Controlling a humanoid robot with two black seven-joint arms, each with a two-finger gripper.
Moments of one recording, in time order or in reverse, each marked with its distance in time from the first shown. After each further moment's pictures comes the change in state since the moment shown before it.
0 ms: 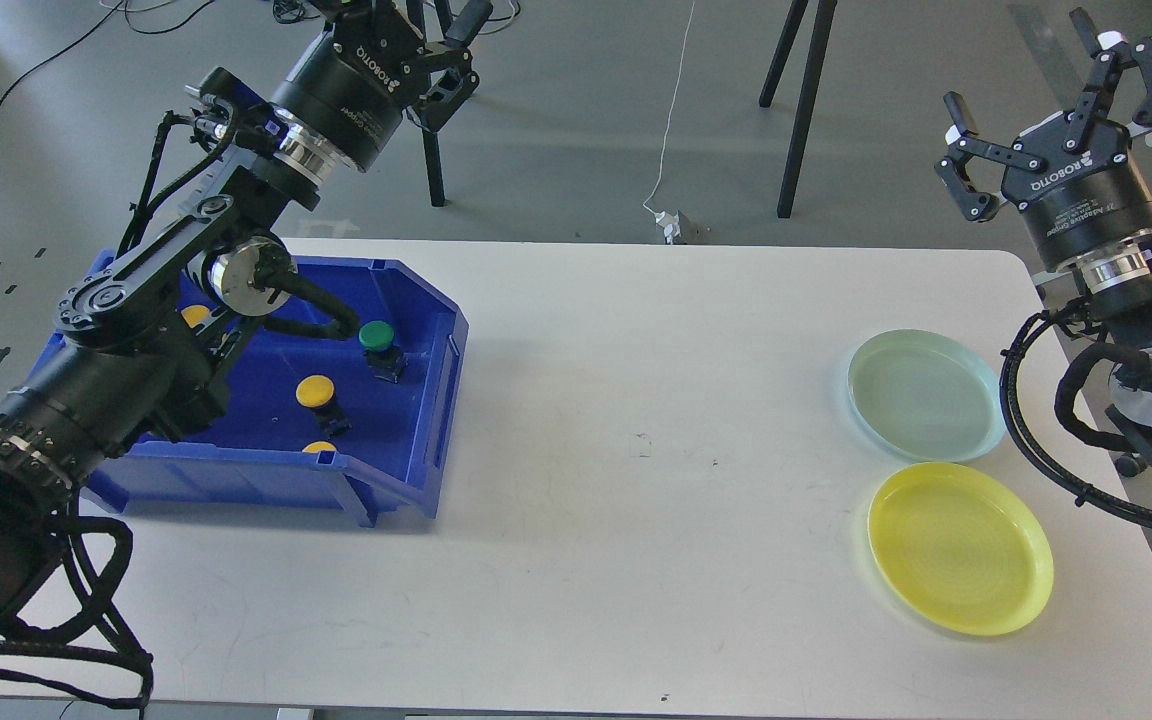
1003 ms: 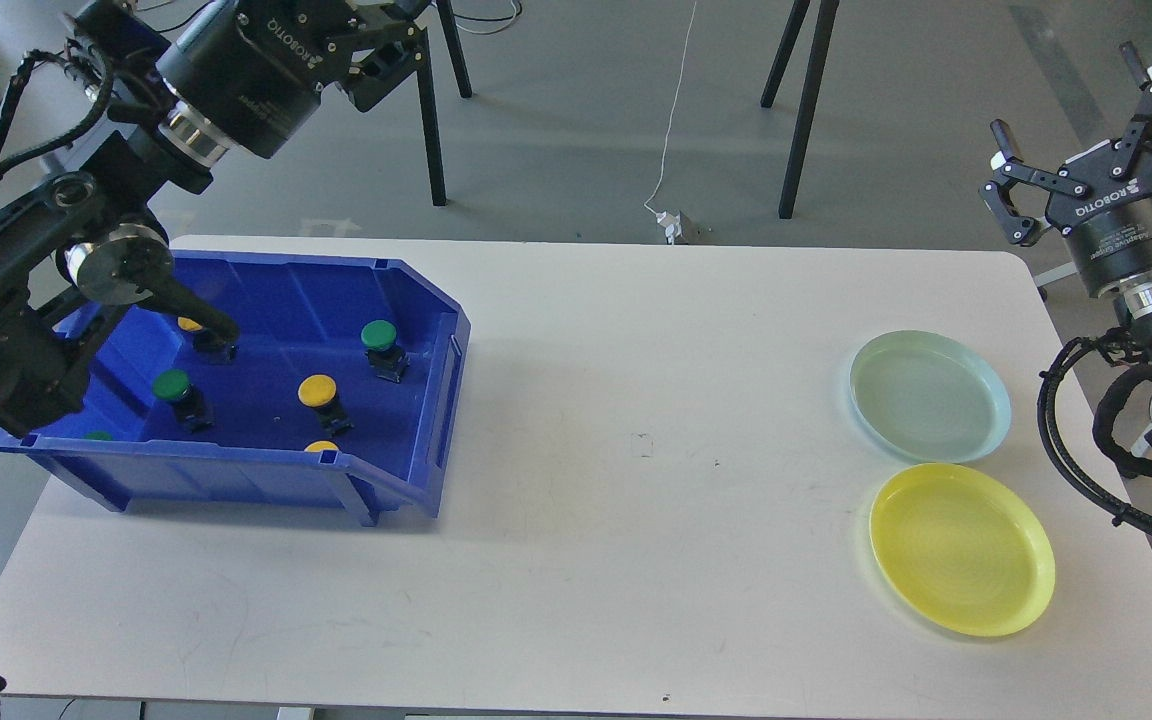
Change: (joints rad) left arm -0.063 0.329 0.118 -0.328 0.168 -0.053 0.000; right arm -0.047 -0.056 0.005 -0.003 0.069 0.000 0.000
